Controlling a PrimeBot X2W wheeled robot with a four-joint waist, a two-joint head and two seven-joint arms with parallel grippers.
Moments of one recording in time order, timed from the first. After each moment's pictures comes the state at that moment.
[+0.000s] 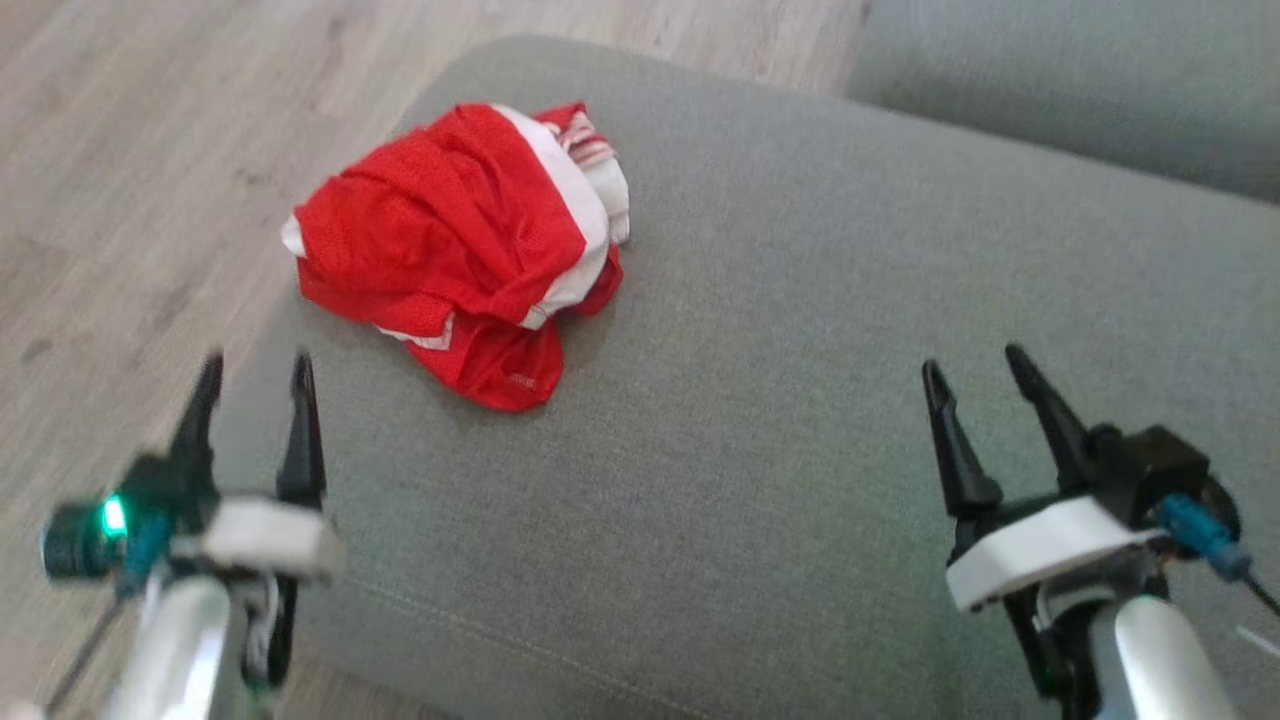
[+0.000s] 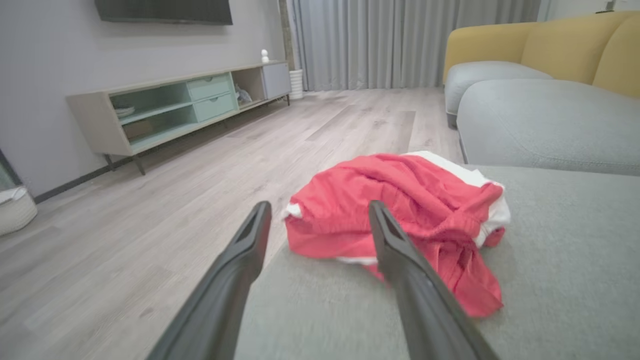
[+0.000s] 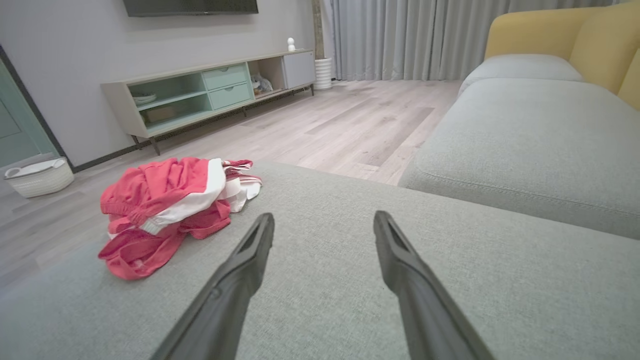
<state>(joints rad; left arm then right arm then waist) -0.20 0.25 -0.16 0.32 -0.25 0.06 -0.15 -0.01 -0.05 0.09 -0.02 0.11 0.12 0.05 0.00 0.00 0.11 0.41</state>
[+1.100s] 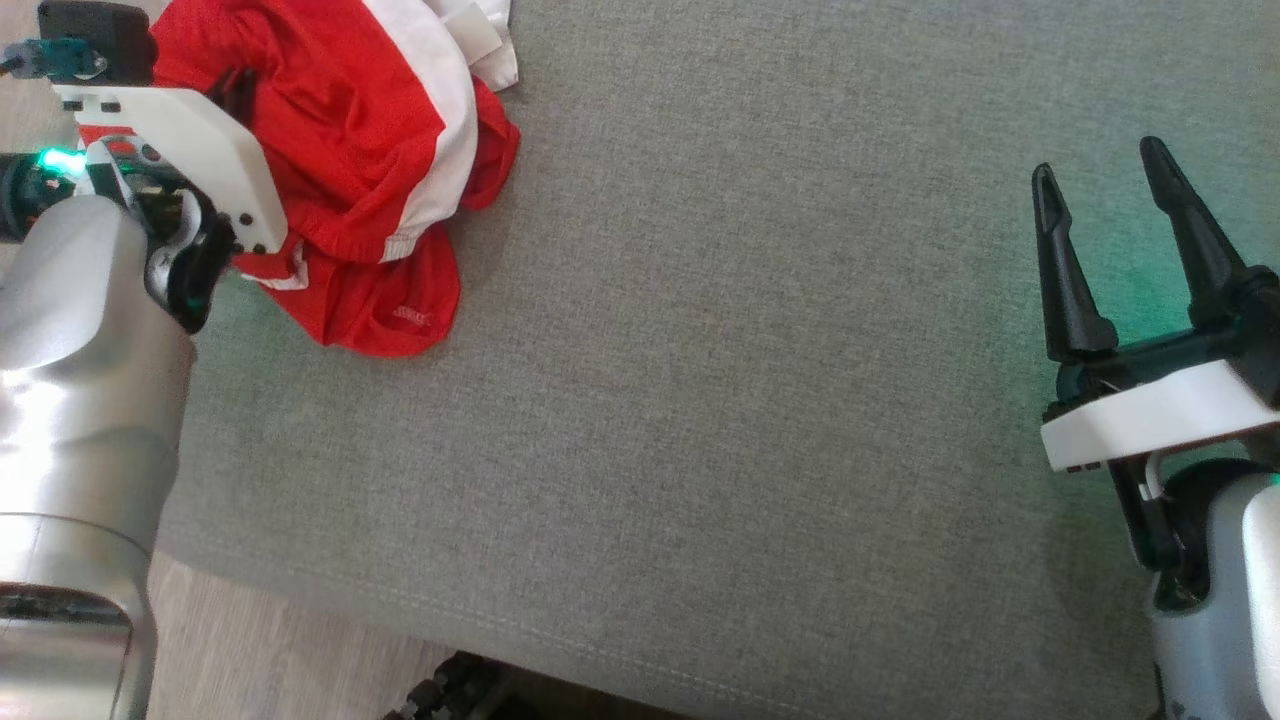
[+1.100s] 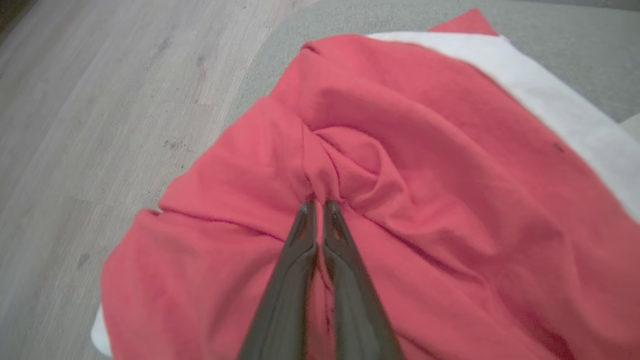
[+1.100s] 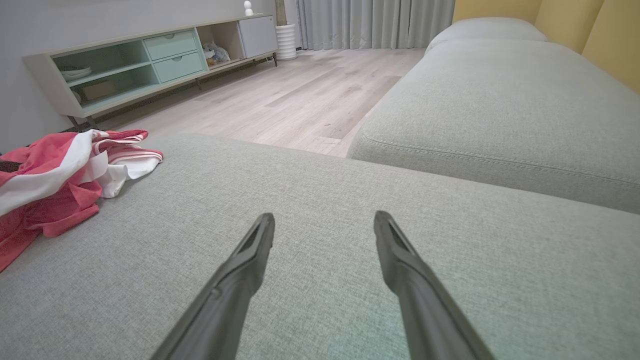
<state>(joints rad) -1.02 0.28 -0.33 0.97 -0.46 -0.13 0.31 -0.20 -0.15 0.03 -0.23 0.07 0.12 0.15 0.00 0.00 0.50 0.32</state>
